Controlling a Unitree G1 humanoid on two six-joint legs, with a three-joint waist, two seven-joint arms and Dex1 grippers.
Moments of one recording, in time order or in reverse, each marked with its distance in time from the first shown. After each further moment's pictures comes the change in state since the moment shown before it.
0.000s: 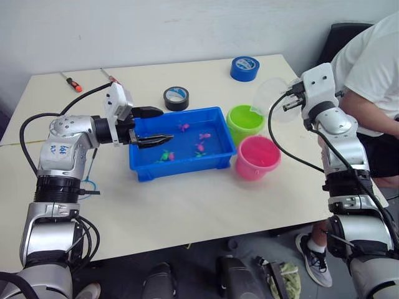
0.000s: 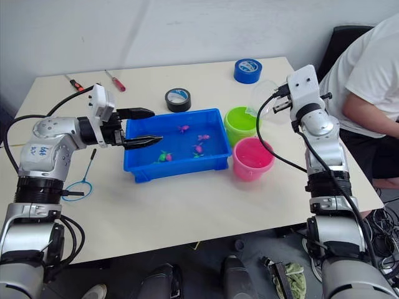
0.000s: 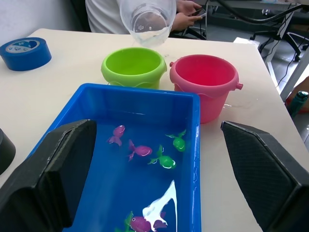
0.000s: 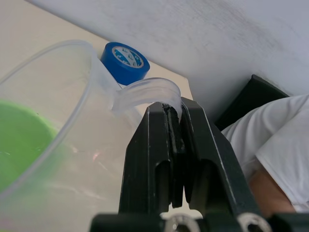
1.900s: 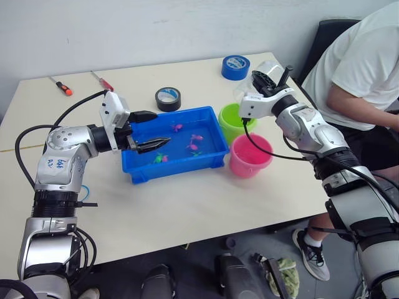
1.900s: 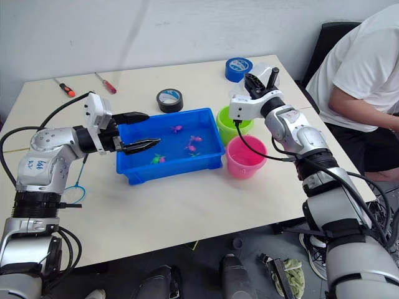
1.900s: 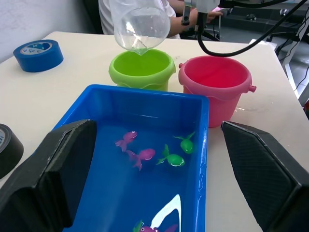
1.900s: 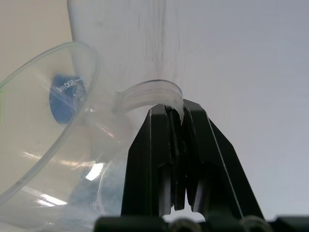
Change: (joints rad) left arm 0.105 -0.001 0.035 -0.128 -0.017 0.007 0.110; right arm -0.212 -0.049 0.446 0.285 -0.676 -0.469 -0.349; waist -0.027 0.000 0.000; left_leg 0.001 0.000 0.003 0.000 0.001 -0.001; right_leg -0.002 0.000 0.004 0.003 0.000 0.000
